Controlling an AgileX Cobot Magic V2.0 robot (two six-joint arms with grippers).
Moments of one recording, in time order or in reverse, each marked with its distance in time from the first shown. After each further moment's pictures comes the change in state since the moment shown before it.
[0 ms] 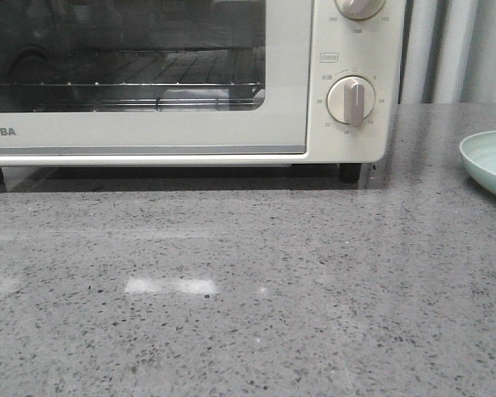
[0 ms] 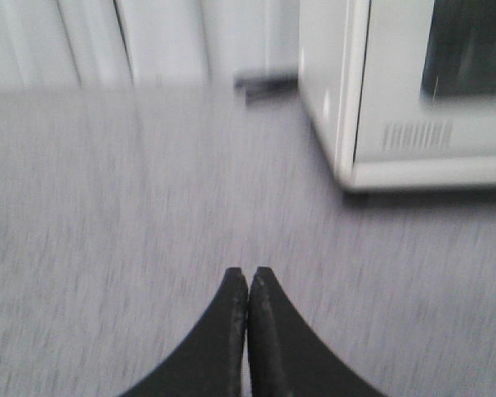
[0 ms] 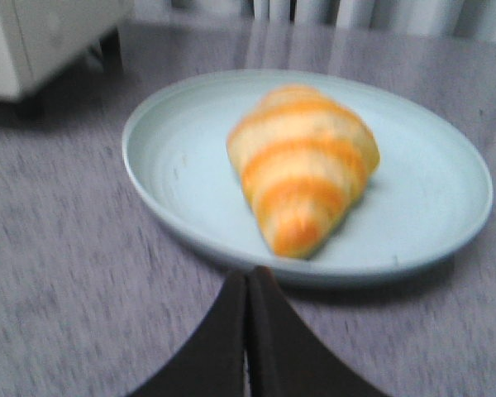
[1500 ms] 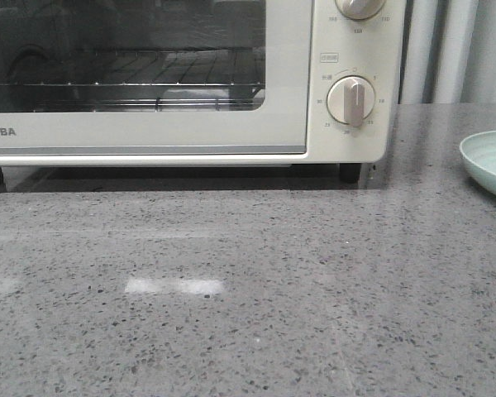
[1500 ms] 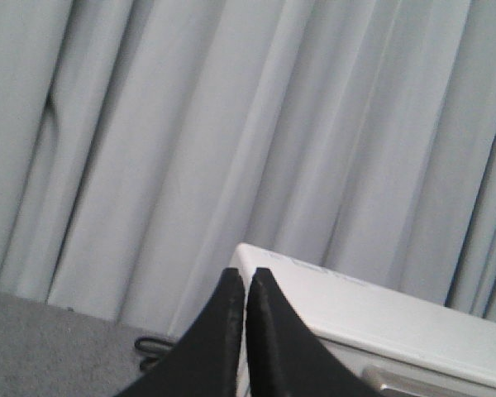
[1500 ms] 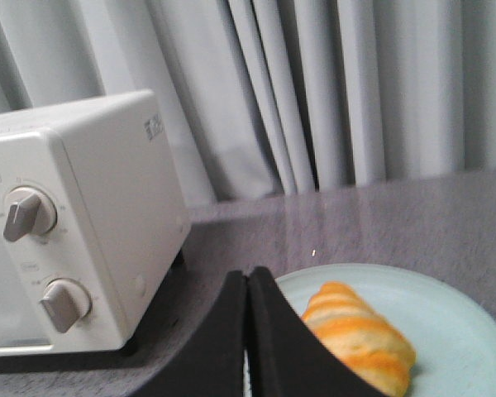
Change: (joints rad) left arm -0.004 0.167 -0.441 -0.332 -0.035 -0.036; right arm 0.006 0.093 -0.265 0.120 -0.050 0.142
